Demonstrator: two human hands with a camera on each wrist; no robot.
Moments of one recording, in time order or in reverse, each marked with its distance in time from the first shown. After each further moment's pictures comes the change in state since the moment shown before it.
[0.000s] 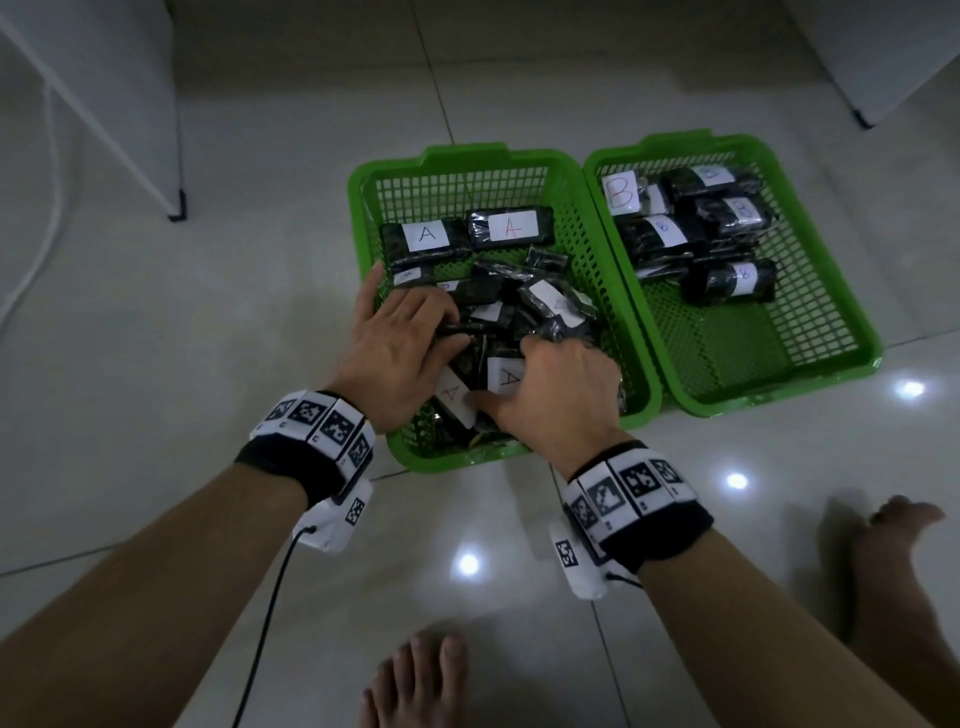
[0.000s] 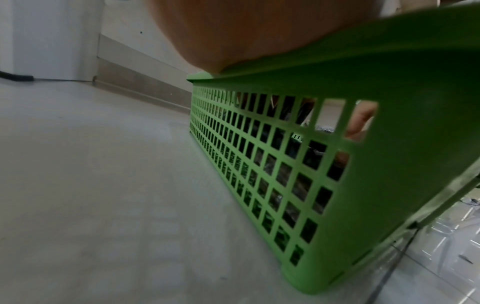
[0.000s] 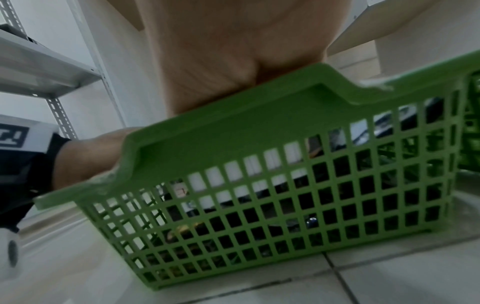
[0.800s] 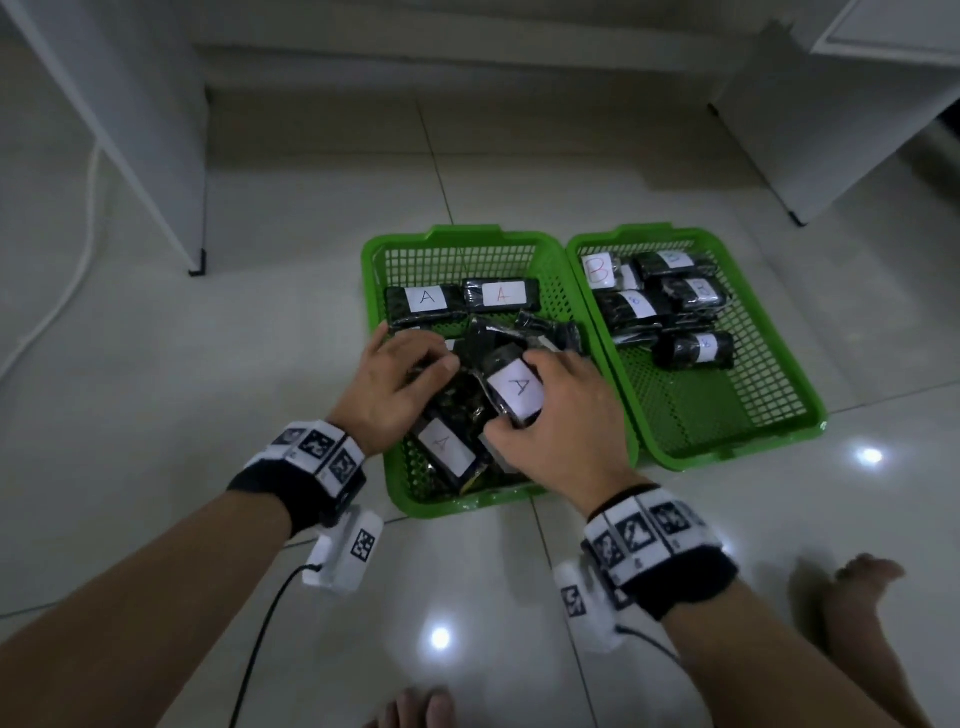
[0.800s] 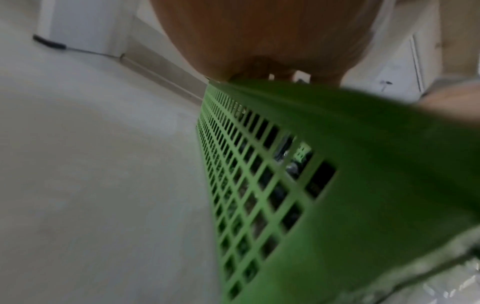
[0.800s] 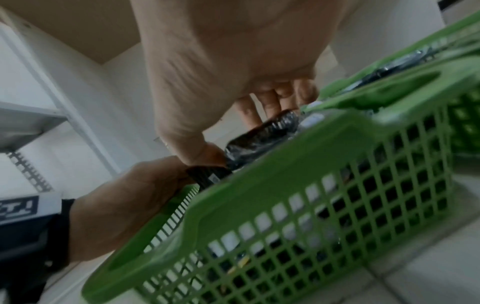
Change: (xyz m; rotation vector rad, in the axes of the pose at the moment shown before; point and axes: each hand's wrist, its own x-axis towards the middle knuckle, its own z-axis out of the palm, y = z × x) left_hand 0.009 -0.003 -0.020 -0.490 0.042 -0.155; right_hand -0.007 0.004 -0.034 0.248 0.189 -0.060
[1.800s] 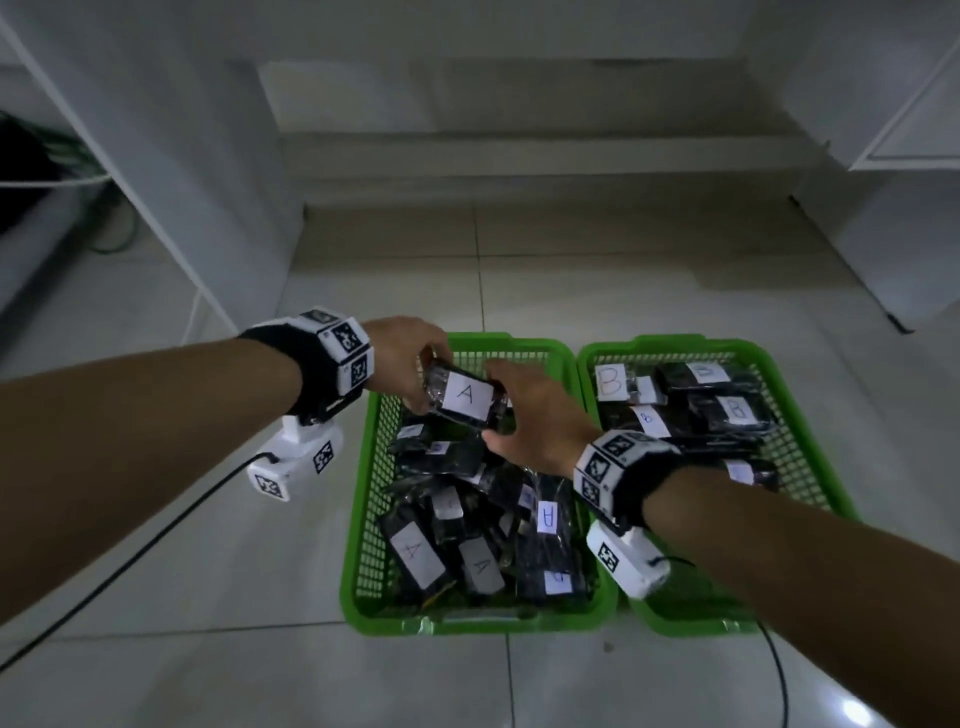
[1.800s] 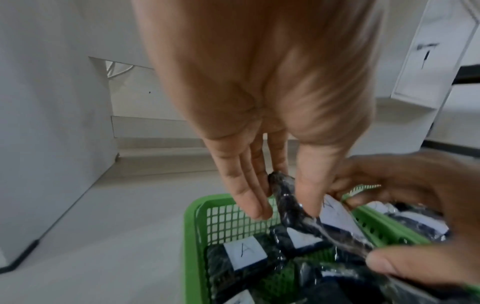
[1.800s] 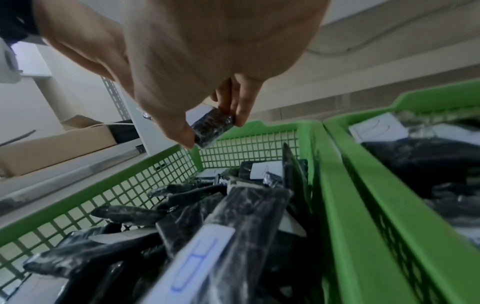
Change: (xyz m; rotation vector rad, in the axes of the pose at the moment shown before) left_hand 0.142 0.090 -0.078 0.634 -0.496 -0.328; right_hand 0.151 0.049 -0.012 0.179 -0.370 -0.434
